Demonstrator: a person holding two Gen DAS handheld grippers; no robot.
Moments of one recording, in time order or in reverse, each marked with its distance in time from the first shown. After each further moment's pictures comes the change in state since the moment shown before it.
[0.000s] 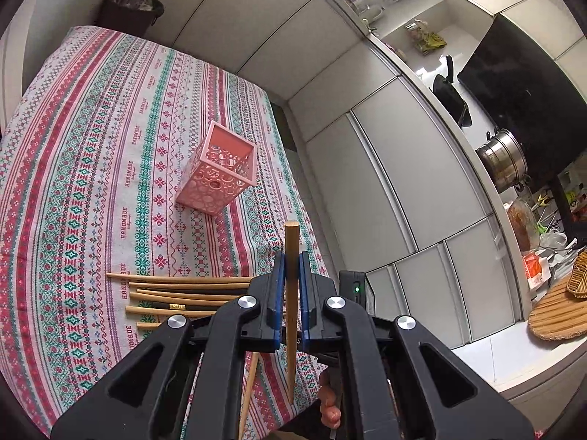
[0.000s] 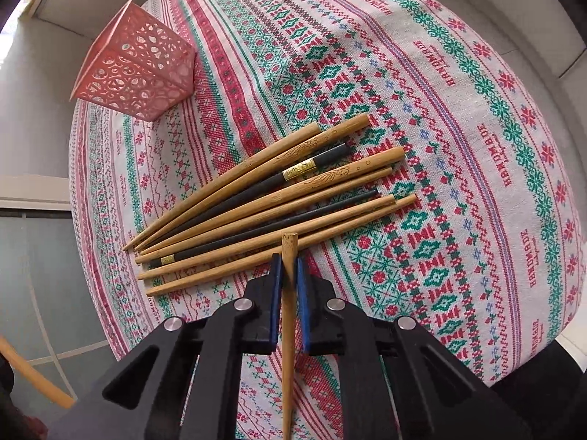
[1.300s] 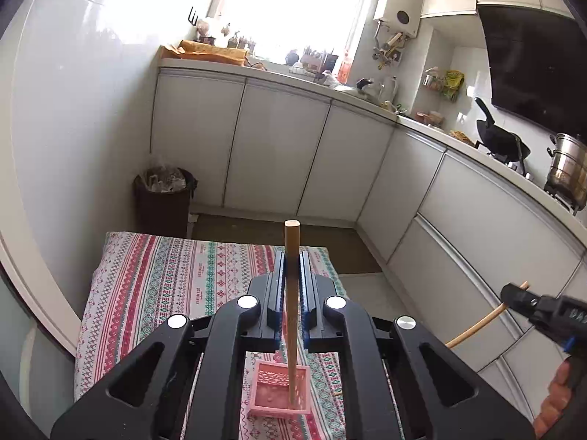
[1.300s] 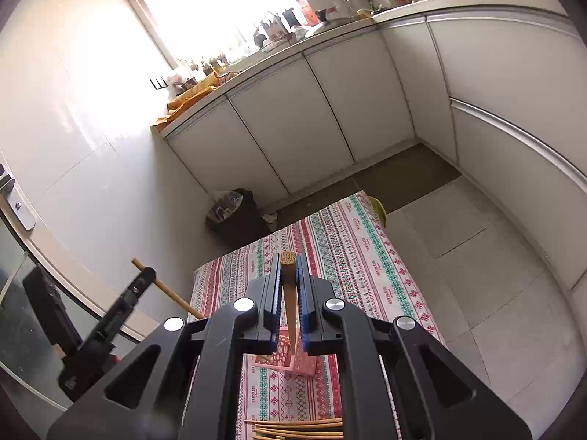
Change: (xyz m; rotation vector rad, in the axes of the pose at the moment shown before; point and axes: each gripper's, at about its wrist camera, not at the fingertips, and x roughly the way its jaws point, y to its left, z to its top) left arm 0.035 -0.084 0.133 0.312 -0.455 0.416; right arm -0.279 0.061 0.118 -0.256 -0.715 0.276
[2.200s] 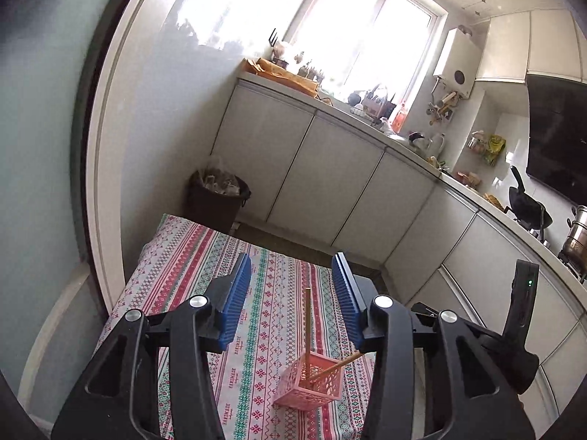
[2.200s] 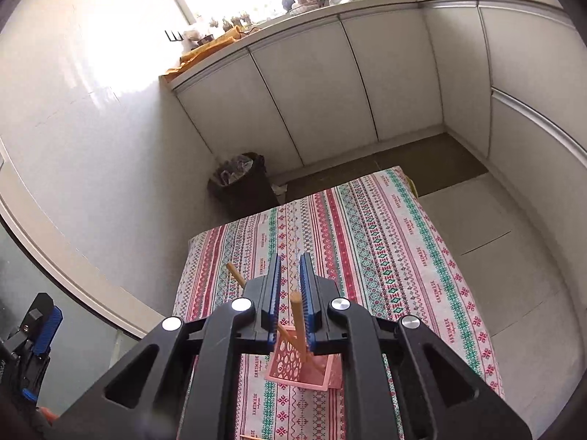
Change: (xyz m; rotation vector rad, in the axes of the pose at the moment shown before) left arm -0.091 0.067 -0.019 -0.229 -0.127 0.122; right arm 0.111 0.055 -0.049 -0.105 0.101 -0.011
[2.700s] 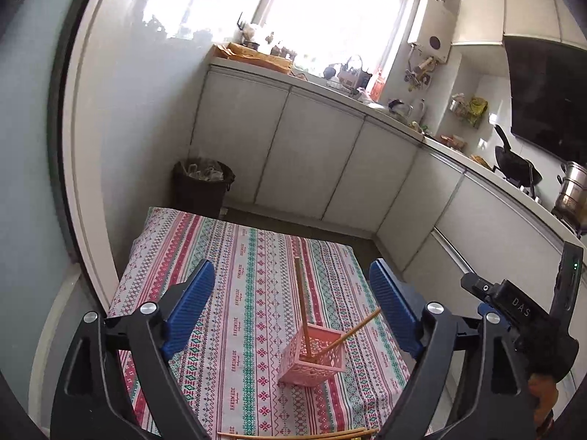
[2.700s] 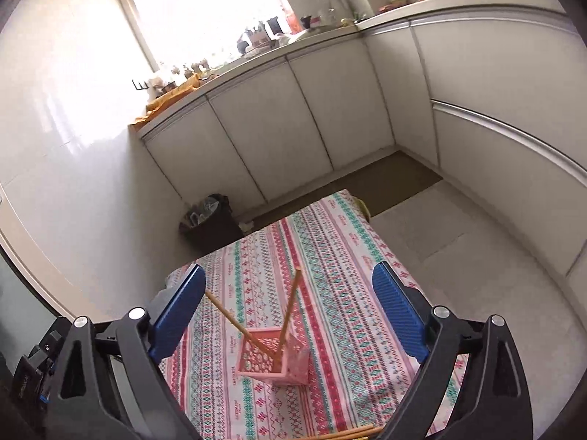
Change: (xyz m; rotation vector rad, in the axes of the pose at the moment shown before) left arm 0.007 -0.018 -0.019 0.135 0.105 -0.073; right arm -0.083 -0.042 -0.030 0.117 -0.167 -0.144
